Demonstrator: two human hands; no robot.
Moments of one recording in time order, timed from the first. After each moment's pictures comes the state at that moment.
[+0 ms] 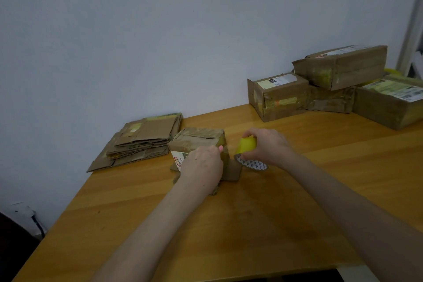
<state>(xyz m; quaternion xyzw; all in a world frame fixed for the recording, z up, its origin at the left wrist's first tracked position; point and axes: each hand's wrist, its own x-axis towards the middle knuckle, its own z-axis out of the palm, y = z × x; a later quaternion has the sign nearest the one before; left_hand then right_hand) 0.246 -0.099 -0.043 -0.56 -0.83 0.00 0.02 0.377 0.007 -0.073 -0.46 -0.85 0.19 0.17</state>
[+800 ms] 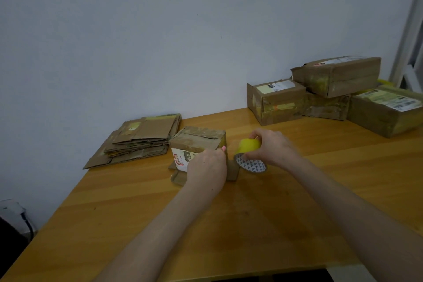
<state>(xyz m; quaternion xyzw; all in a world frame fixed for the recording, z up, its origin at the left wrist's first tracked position) 0.262 -0.106 -0.046 -0.59 -0.81 -0.01 0.07 0.385 0.007 -0.070 -0.50 -0.82 0.20 0.18</state>
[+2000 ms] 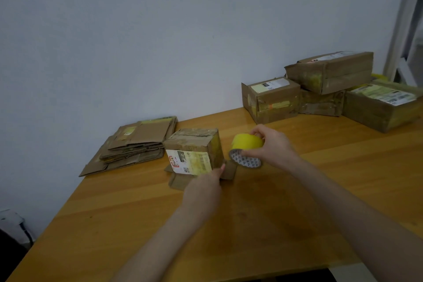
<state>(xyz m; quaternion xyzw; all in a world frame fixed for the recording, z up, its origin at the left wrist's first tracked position) 0.249 -0.118 -0.092 -0.62 -0.78 -0.03 0.02 0.399 0.008 -0.078 -0.45 -0.80 0.29 0.28</state>
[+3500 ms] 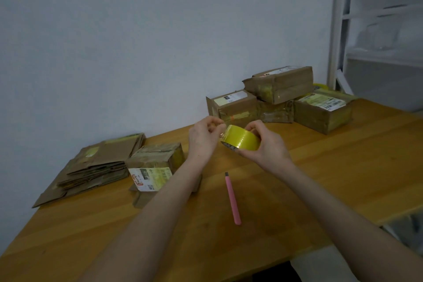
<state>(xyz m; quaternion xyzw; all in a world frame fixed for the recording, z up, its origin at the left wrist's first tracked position) 0.324 -0.015 -0.028 -0.58 -0.67 -0.46 -0.07 0.478 -0.001 -0.070 -0.46 -0.77 0.19 0.41</state>
